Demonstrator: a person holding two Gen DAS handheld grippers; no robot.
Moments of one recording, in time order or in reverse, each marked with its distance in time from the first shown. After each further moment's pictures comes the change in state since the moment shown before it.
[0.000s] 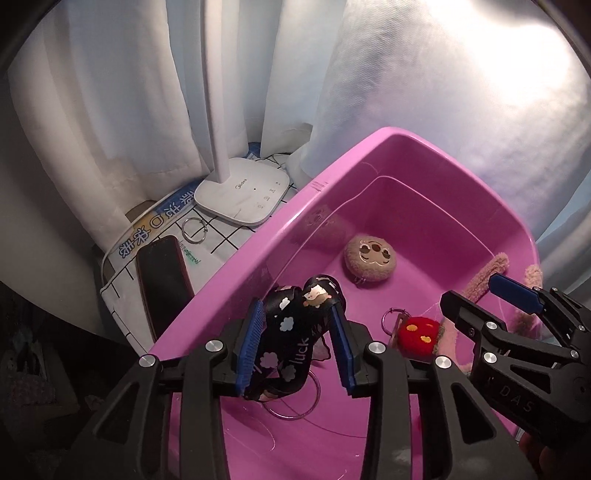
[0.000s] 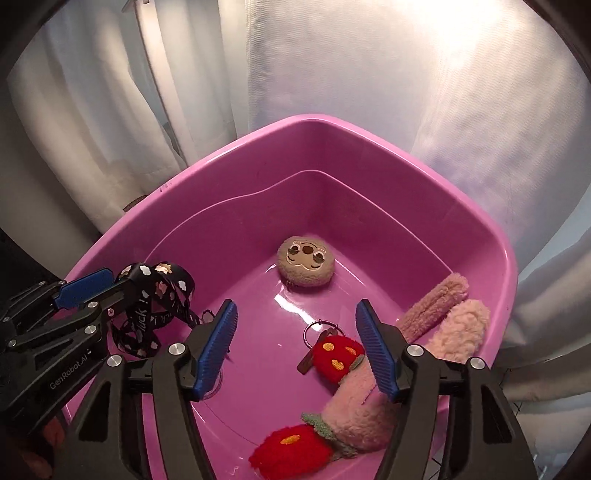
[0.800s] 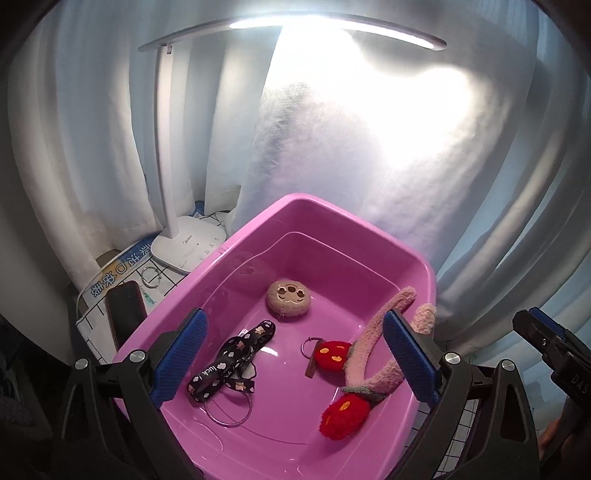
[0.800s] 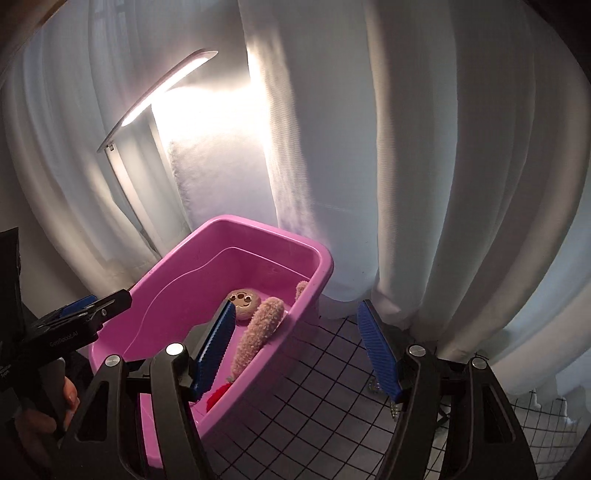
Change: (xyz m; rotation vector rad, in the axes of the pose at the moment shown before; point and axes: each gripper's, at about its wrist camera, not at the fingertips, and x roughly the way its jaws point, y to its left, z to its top) left arm -0.091 -0.061 -0.004 0.065 -0.191 -0.204; right arm -0.175 -0.110 -0.093 0.282 -0.305 -0.070
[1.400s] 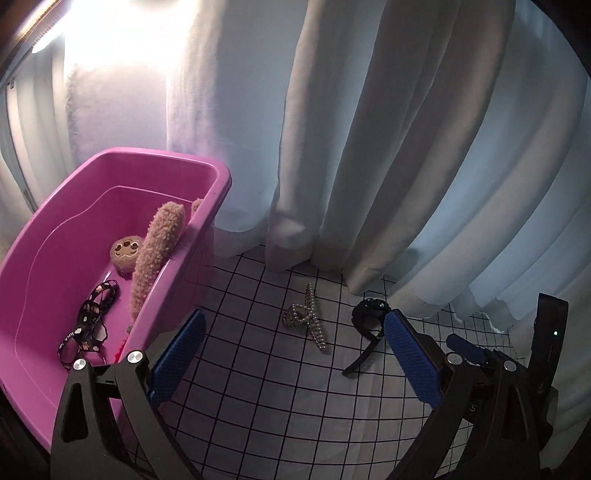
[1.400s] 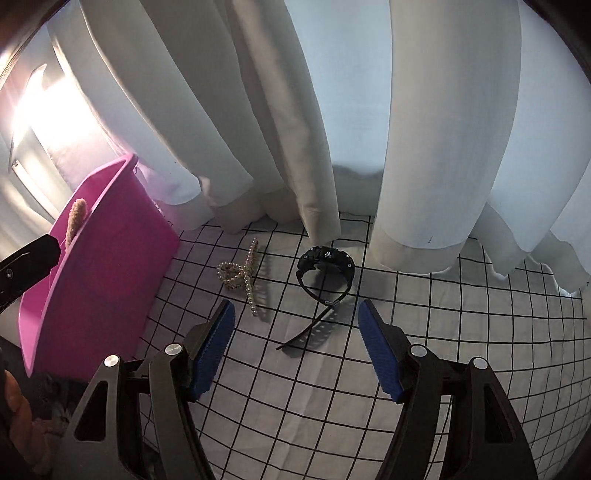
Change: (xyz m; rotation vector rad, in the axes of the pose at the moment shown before) left arm 0.044 -0.200 -0.100 0.230 0.147 -0.183; right arm 0.019 -0.181 -0.143 0.269 0.197 -0.143
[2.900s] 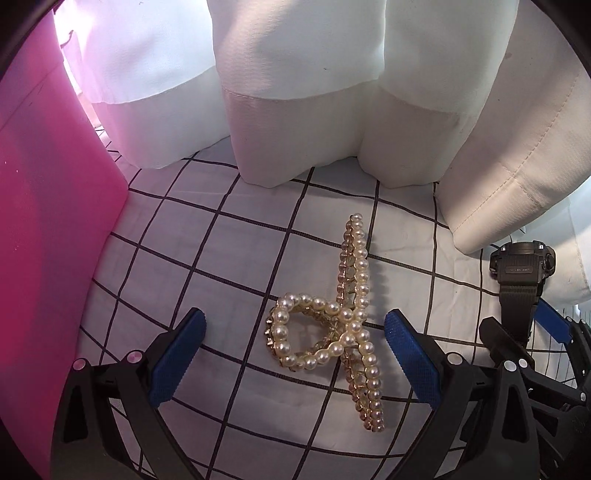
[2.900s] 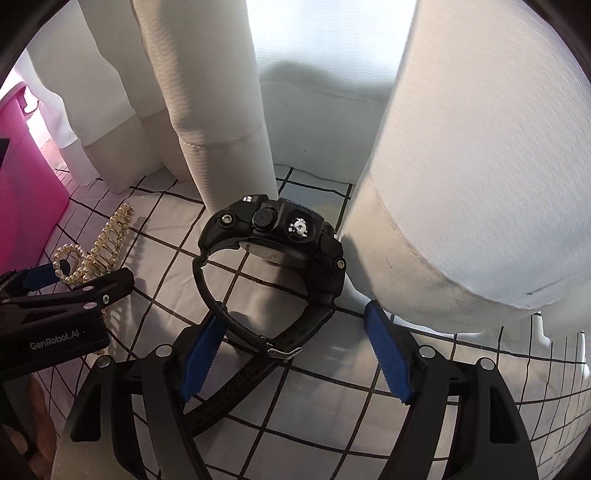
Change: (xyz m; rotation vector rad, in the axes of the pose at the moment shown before) left arm 0.250 -0.019 -0.024 0.017 0.290 0.221; right arm 0.164 -0.049 0.023 -0.138 0.092 -0.124
